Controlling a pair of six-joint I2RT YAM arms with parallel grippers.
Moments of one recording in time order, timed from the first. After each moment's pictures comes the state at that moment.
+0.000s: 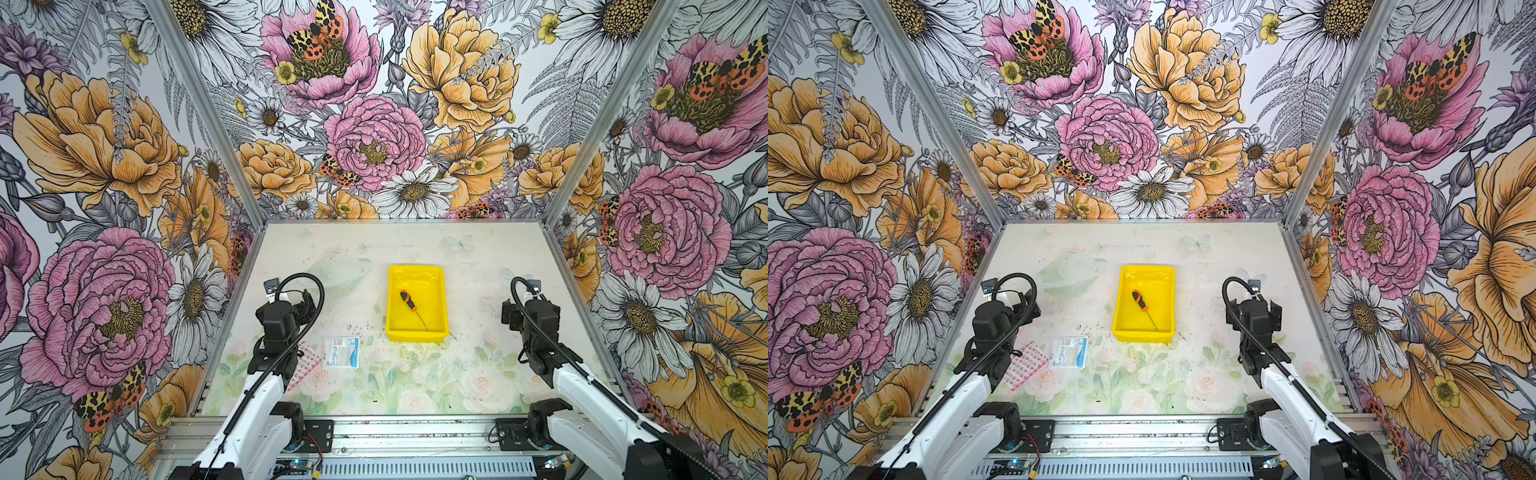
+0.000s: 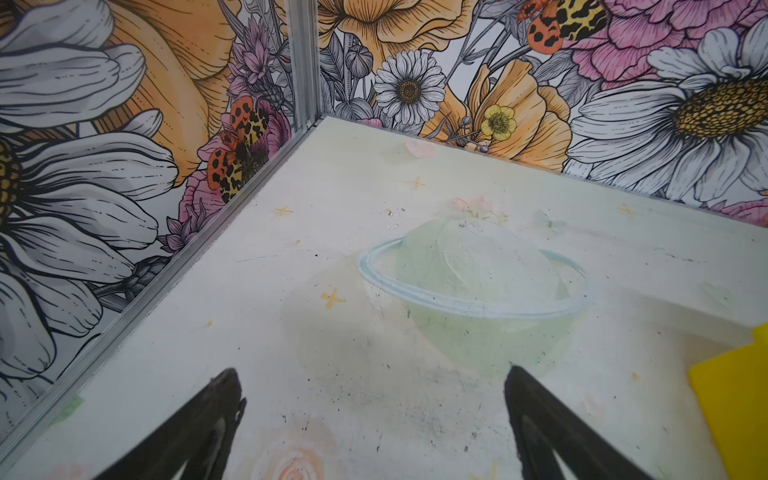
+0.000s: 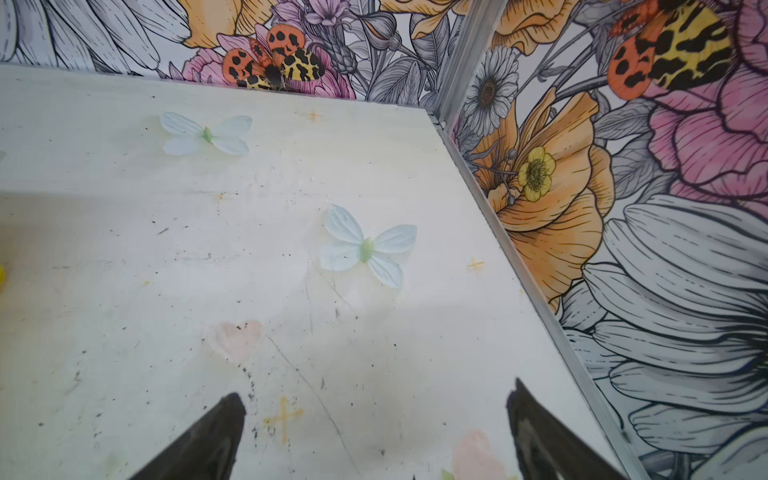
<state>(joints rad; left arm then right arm) -0.03 0.88 0.32 0.19 -0.29 -0.20 0.11 0.98 0.31 0.15 0.39 0.00</state>
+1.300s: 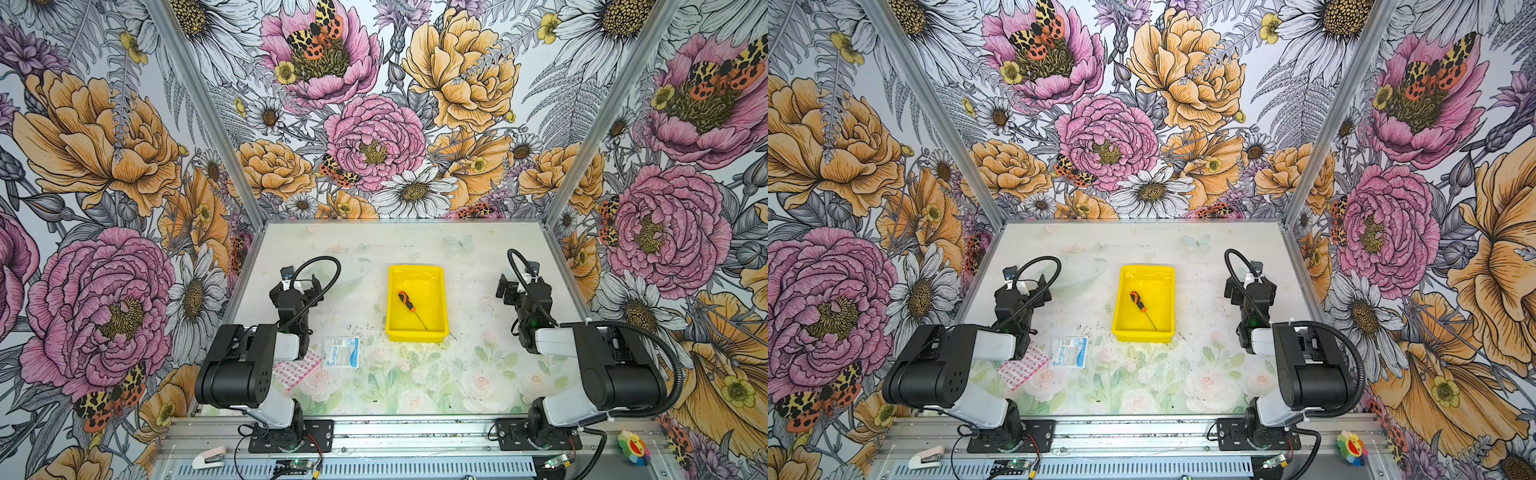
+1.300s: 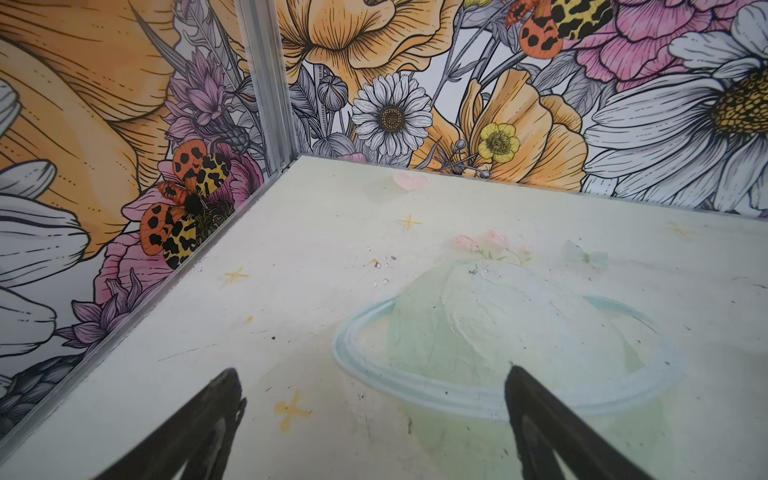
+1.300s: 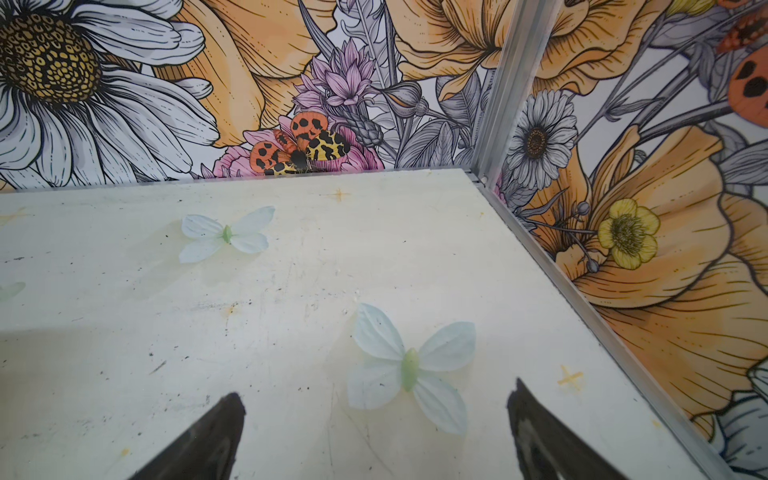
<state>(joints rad) -0.02 1.55 0.35 0.98 -0.25 -0.08 -0.01 1.52 0.40 0.81 0.17 0.02</state>
